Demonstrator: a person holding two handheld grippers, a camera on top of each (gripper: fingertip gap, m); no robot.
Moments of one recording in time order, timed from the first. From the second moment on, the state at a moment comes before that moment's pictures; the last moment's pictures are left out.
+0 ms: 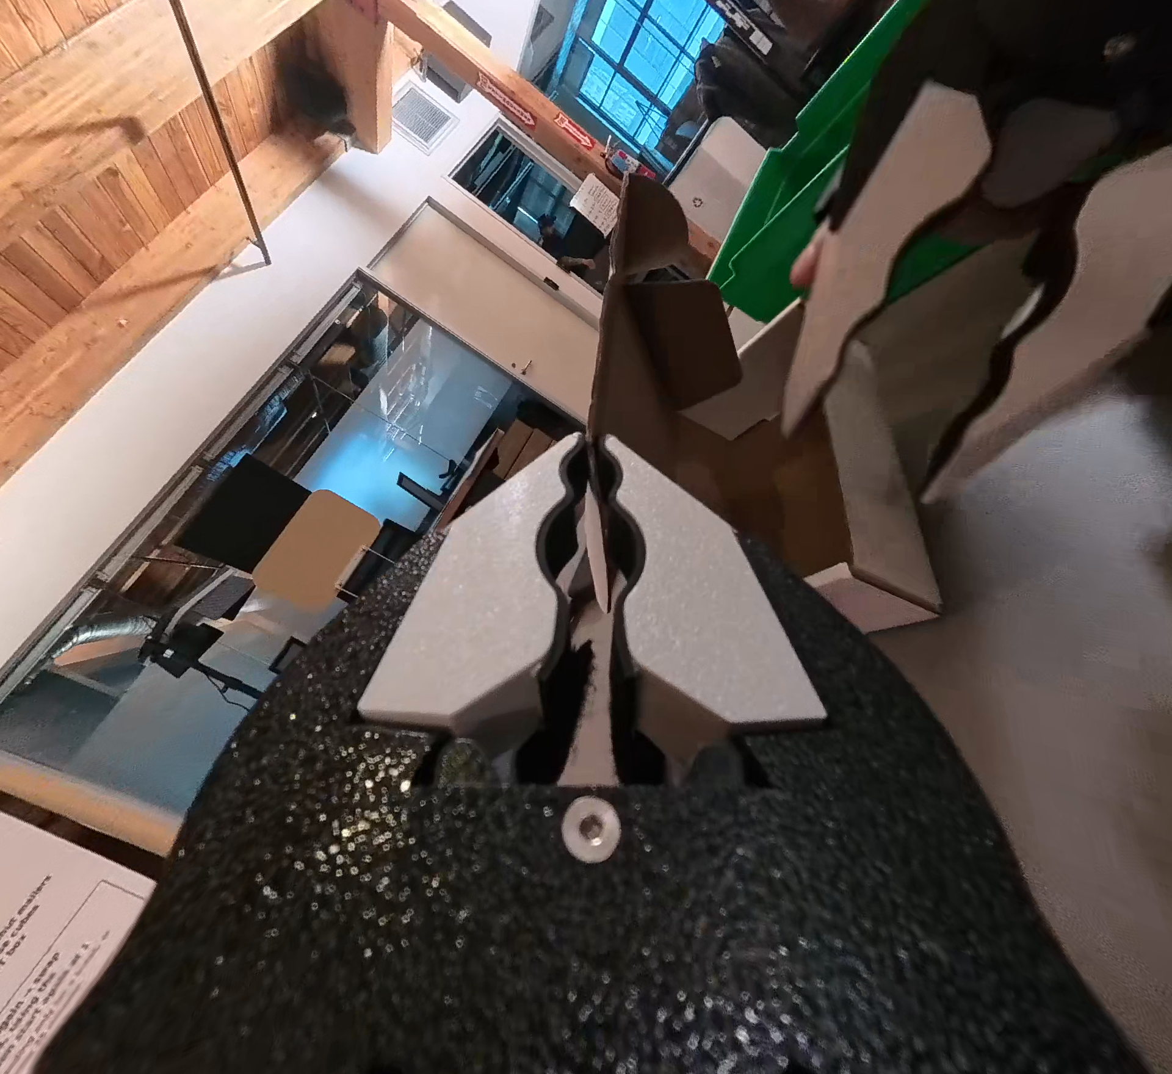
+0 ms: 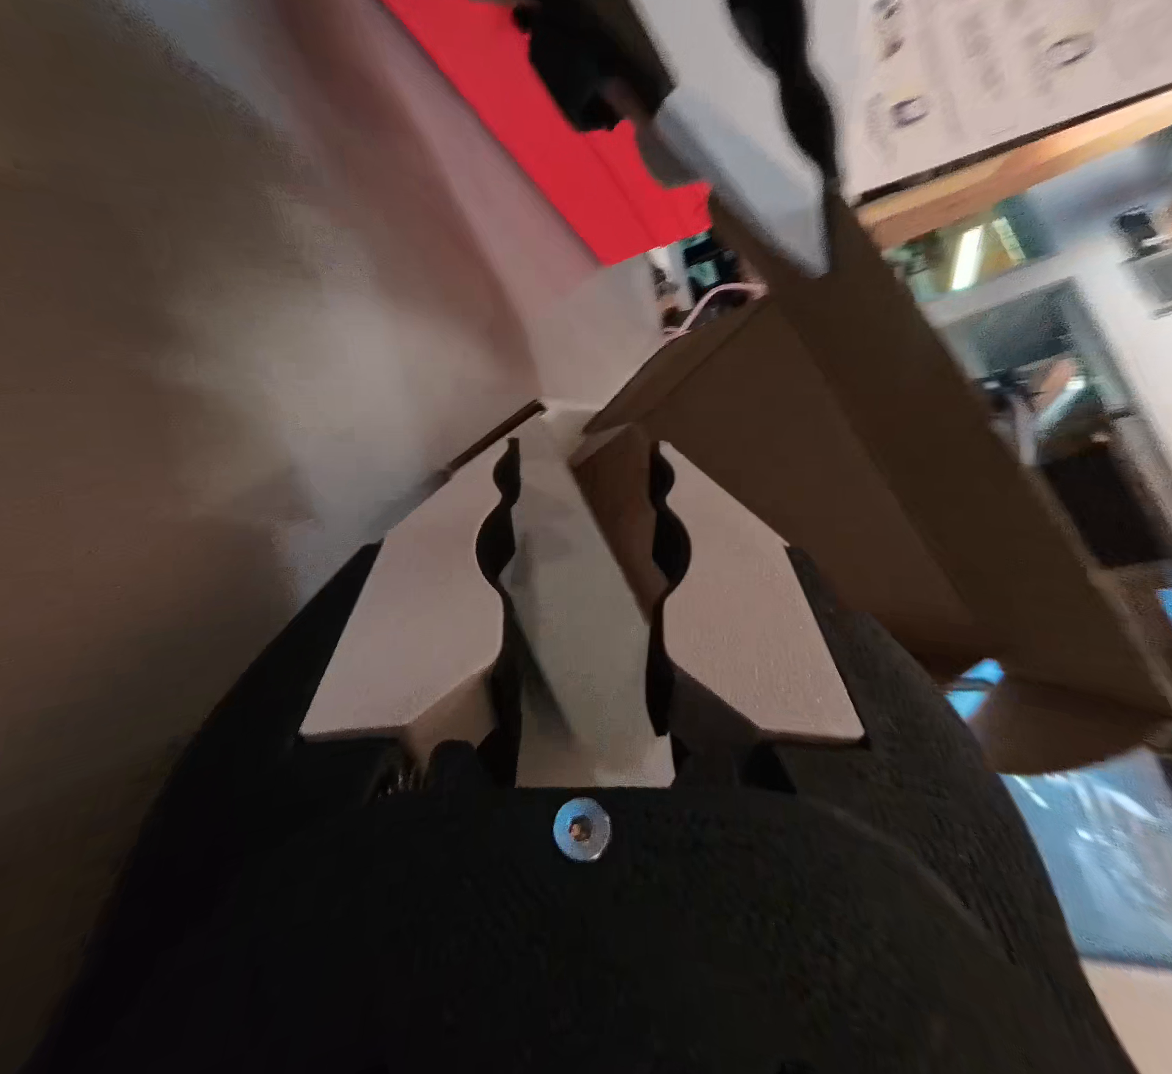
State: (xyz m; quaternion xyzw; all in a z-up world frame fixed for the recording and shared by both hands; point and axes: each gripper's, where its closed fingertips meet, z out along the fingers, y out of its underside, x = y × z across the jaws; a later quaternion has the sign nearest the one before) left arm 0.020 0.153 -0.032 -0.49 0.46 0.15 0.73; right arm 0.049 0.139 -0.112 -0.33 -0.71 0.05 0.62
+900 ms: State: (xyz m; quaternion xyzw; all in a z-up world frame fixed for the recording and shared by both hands) left arm -0.046 0.279 -0.044 -0.66 0.35 0.18 0.64; right arm 0.038 0.141 -0.141 -0.50 -0.70 0.15 0.49
